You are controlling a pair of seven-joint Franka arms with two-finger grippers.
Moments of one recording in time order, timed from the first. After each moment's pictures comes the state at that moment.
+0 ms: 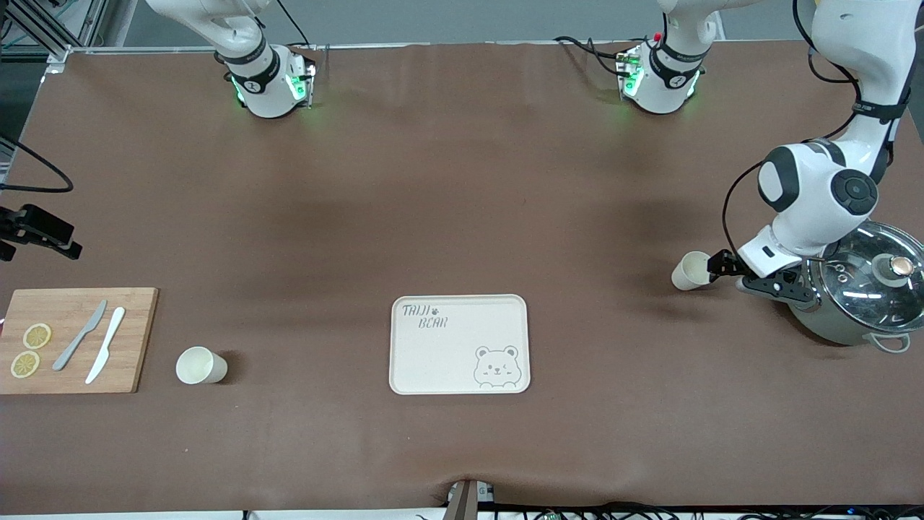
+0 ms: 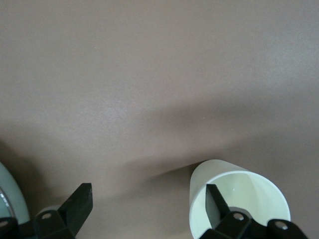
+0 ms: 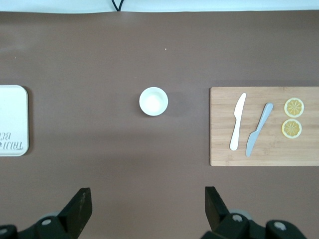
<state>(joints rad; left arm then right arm) 0.17 0.28 -0.09 -2.26 0.00 2.68 0.37 0.05 0.16 -0.16 -1.41 0.05 1.68 -0.15</state>
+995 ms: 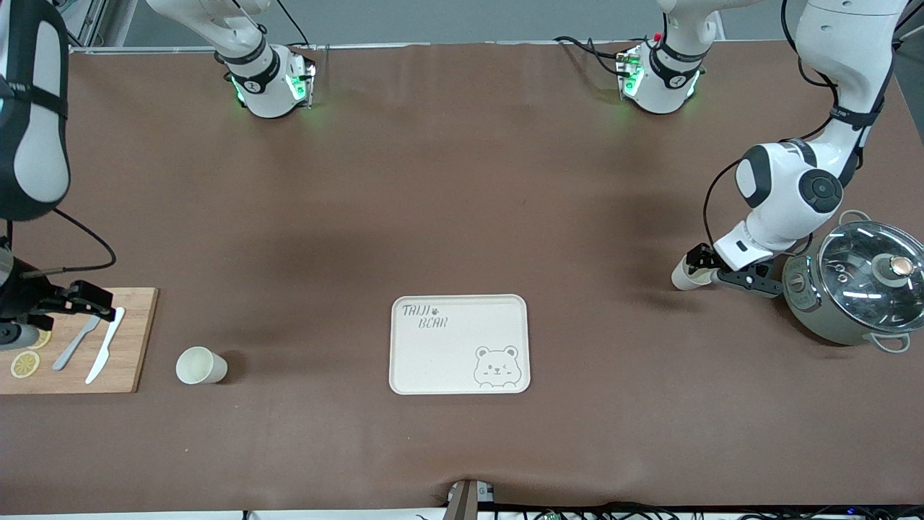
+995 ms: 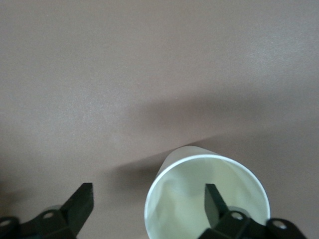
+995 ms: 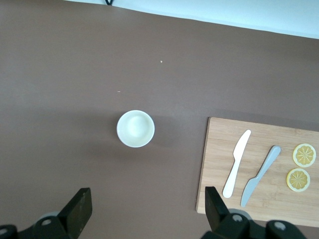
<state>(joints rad) 0.16 0.30 -0.12 -2.33 0.00 2.72 0.34 0.02 0.41 -0.17 -1.39 0.05 1.91 -0.29</state>
